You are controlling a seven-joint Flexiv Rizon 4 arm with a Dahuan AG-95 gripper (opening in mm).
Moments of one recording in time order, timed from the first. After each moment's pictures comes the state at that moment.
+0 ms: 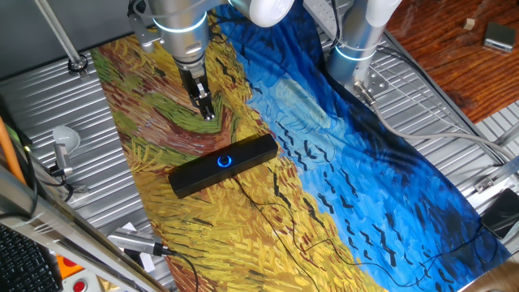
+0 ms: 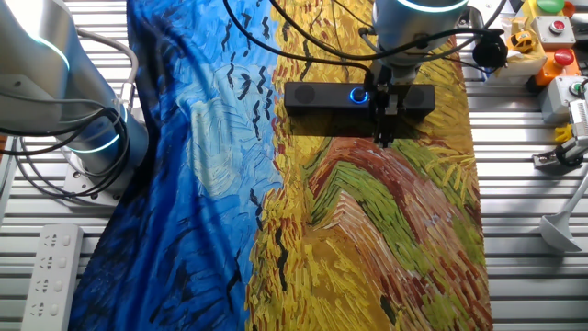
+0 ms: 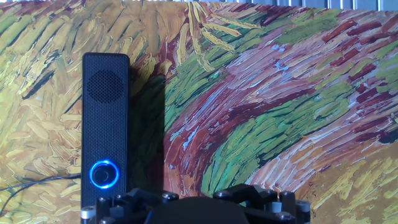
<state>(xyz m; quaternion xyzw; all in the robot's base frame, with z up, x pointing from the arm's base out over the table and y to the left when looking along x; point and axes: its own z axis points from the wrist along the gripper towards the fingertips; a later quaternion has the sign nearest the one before) 0.500 0.000 0.170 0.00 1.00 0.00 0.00</state>
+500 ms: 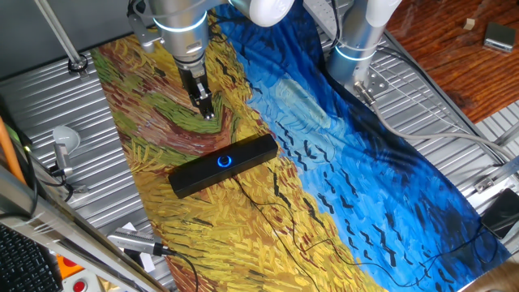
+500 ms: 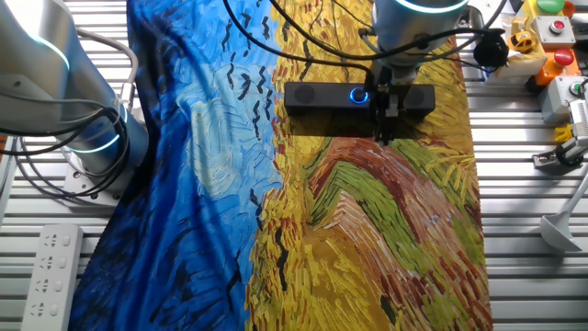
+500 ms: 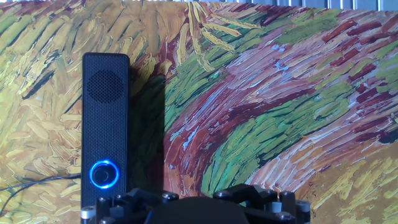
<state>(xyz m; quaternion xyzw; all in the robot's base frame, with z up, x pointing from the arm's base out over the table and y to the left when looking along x) 0.501 0.000 0.170 -0.03 1.00 0.01 0.01</state>
